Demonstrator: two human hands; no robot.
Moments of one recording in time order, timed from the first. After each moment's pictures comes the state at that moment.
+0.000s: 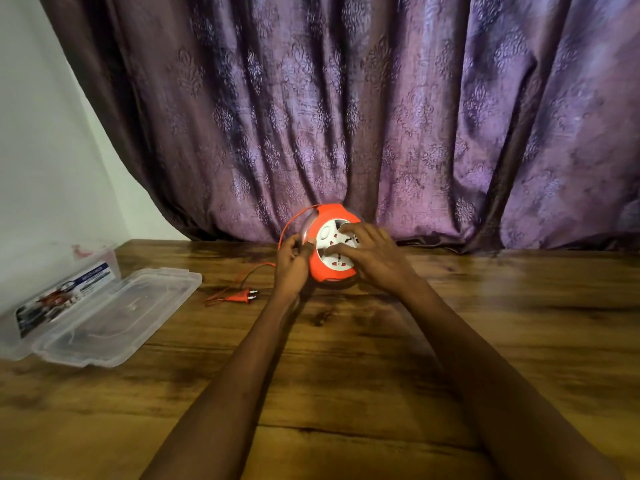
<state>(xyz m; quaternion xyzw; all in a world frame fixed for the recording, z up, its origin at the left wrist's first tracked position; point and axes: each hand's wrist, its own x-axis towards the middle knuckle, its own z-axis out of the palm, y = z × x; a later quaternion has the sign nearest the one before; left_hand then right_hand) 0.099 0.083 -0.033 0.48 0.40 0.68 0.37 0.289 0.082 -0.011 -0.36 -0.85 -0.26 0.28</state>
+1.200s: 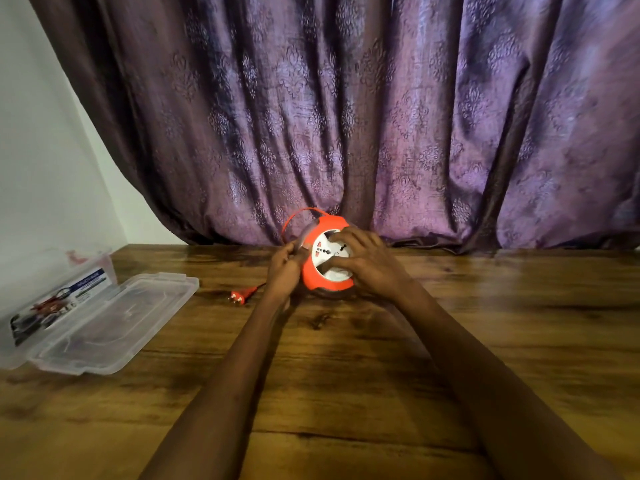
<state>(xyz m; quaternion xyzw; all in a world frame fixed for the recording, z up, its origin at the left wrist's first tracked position) 0.092 0.079 -0.030 0.50 0.40 0.64 0.43 0.283 0.075 -0.012 -0.37 -0.87 -0.25 0.21</state>
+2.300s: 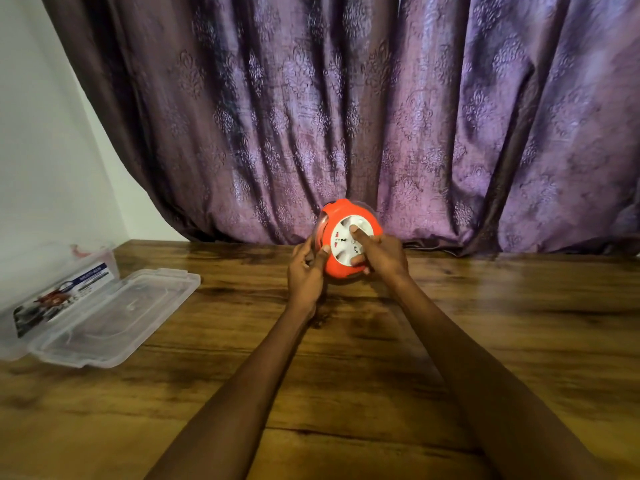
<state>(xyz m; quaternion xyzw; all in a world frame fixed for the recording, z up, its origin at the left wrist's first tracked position) 0.127 0.068 -0.039 0.49 0.40 0.69 0.34 0.270 0.082 -0.002 -0.58 -0.52 0.34 0.53</state>
